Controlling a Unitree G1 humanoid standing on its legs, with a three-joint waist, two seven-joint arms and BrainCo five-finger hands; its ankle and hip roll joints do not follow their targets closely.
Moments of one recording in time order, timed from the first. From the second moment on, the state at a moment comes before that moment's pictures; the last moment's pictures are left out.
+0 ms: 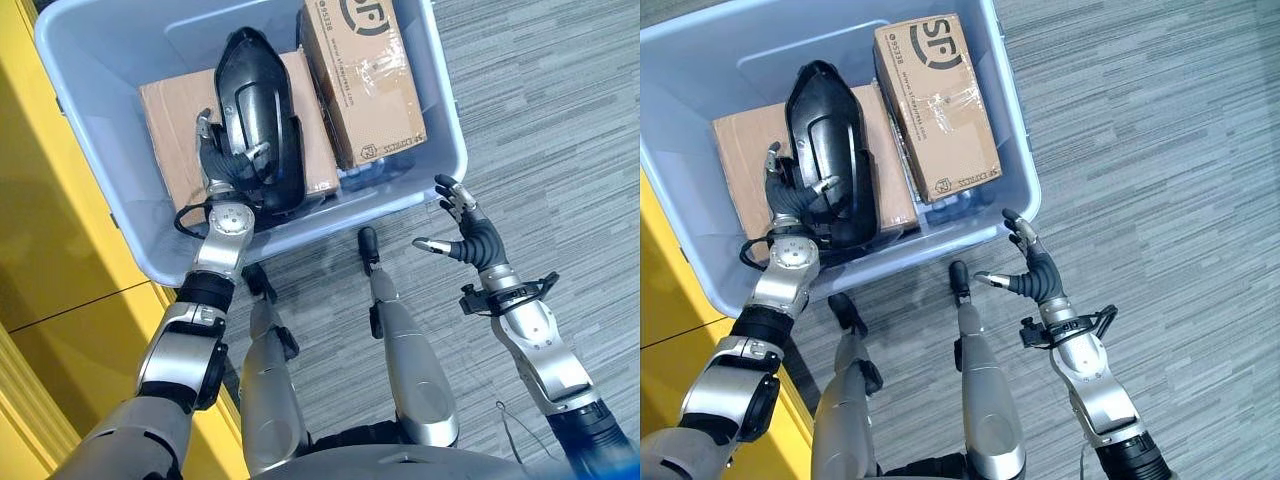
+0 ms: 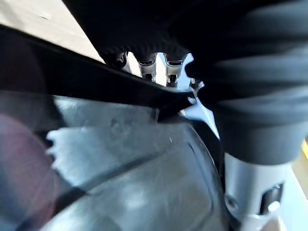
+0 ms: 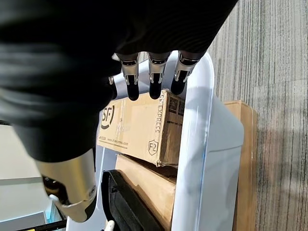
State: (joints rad) left arm -0.72 0.39 -0.02 0.68 -0.12 -0.11 0.53; right arm -0.03 -0.45 0.22 -0.25 0.18 -0.07 -0.10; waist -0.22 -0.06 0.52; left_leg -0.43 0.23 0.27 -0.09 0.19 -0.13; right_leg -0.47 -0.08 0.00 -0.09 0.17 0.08
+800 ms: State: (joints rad) left arm -0.68 0.40 -0.03 0.75 -0.22 -0.09 0.52; right arm -0.04 -0.49 0.27 -0.26 0.19 -0.07 -0.09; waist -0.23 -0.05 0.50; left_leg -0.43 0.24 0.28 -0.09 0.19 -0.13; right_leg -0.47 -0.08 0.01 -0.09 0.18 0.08
